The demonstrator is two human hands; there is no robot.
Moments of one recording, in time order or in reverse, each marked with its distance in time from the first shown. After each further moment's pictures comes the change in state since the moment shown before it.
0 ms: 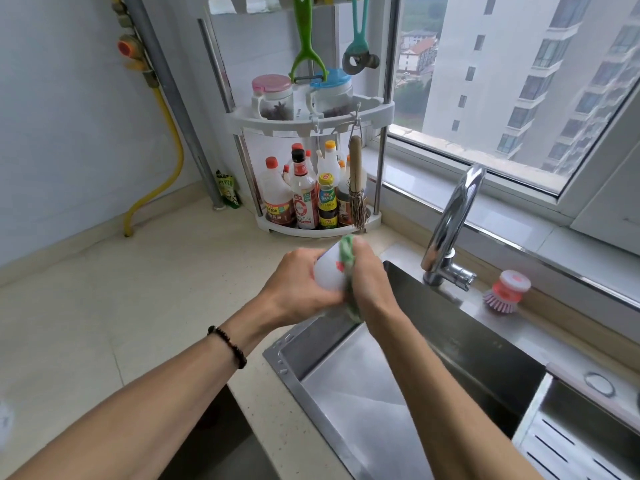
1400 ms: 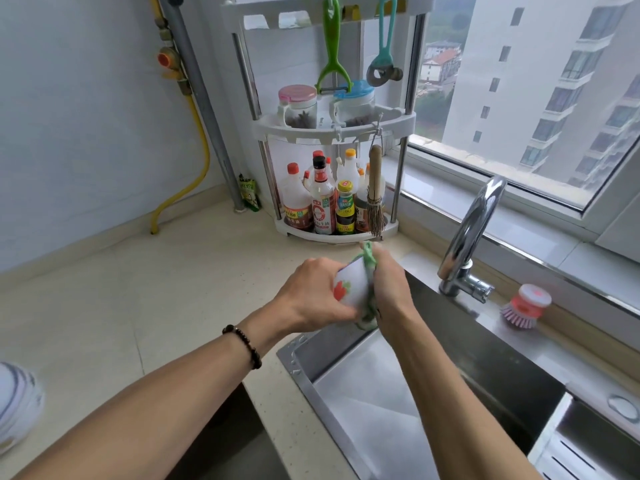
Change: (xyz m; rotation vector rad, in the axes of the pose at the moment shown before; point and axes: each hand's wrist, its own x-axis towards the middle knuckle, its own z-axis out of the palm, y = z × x) left_hand -0.011 0.007 -0.005 0.233 -0.053 0.054; right_hand 0.003 0.005 -0.003 0.164 -0.040 0.083
